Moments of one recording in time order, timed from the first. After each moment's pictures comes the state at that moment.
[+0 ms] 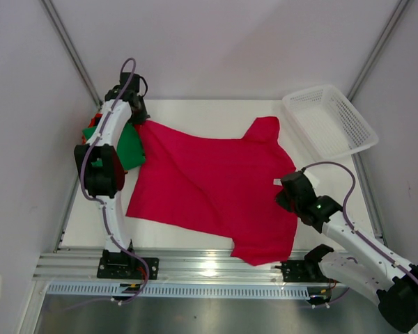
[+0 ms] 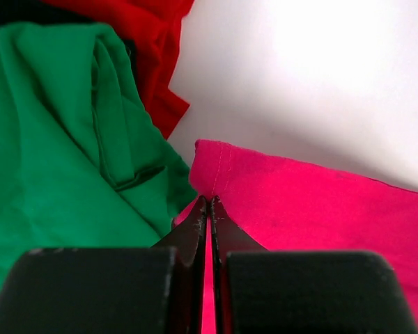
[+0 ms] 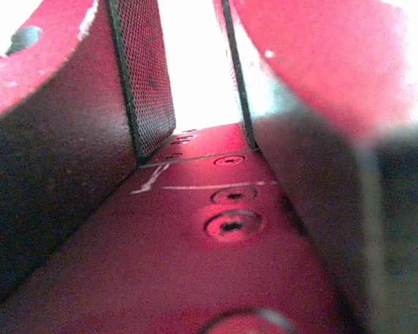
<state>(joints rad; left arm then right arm) -0.04 2.10 1.99 -0.85 -0.16 -0.30 0.58 0.89 0.61 -0.59 0.38 1.04</state>
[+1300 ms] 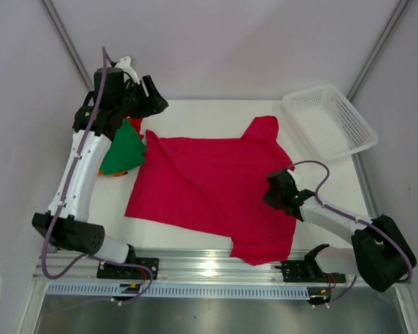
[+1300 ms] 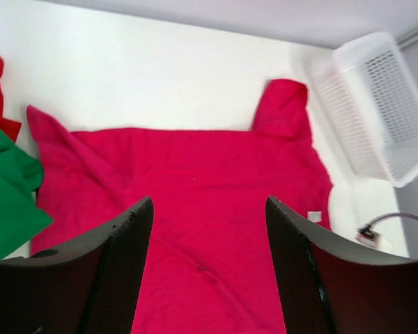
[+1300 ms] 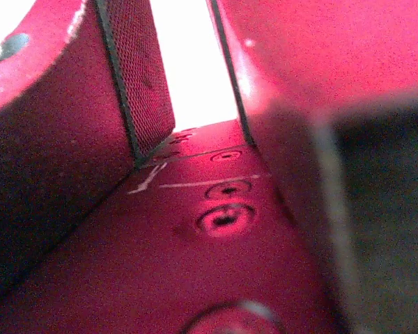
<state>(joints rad) -0.19 1.49 1.75 -0.76 0.15 -0.38 0.56 1.21 0.54 -0.24 0.29 0.98</state>
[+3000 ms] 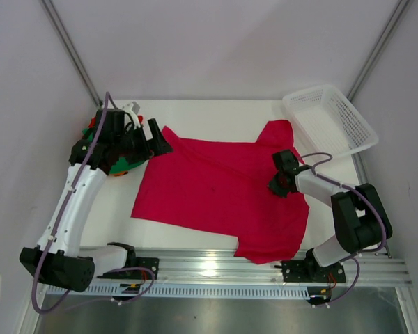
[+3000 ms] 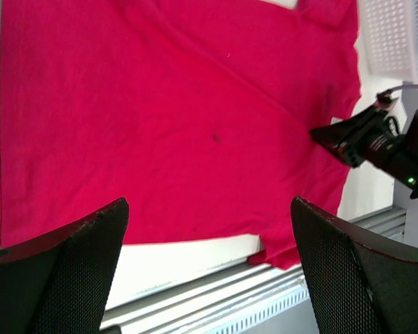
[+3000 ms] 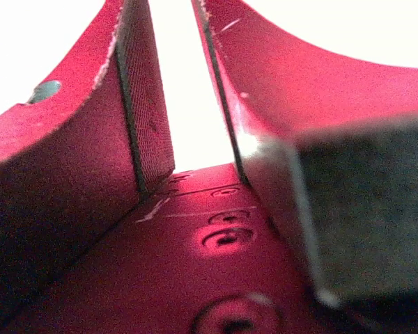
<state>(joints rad) -0.19 1.18 1.36 -0.90 0.28 -0.46 0.36 1.54 0.80 -0.39 0.19 1.02</state>
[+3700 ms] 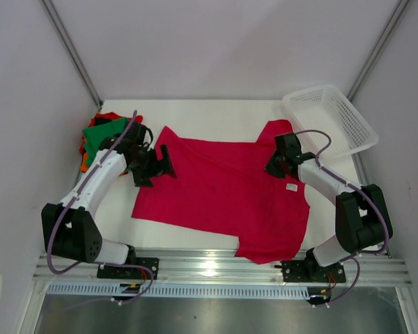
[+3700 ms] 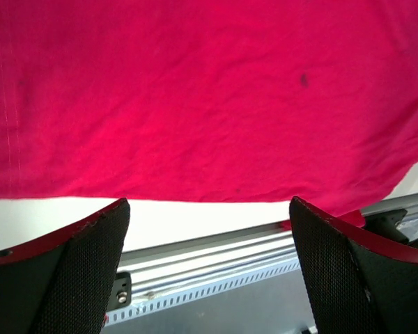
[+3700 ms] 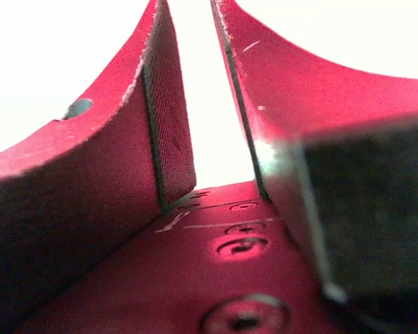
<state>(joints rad) -0.19 1.39 1.20 -0.98 0.27 -0.48 0.33 1.53 0.96 -0.35 0.09 0.80</state>
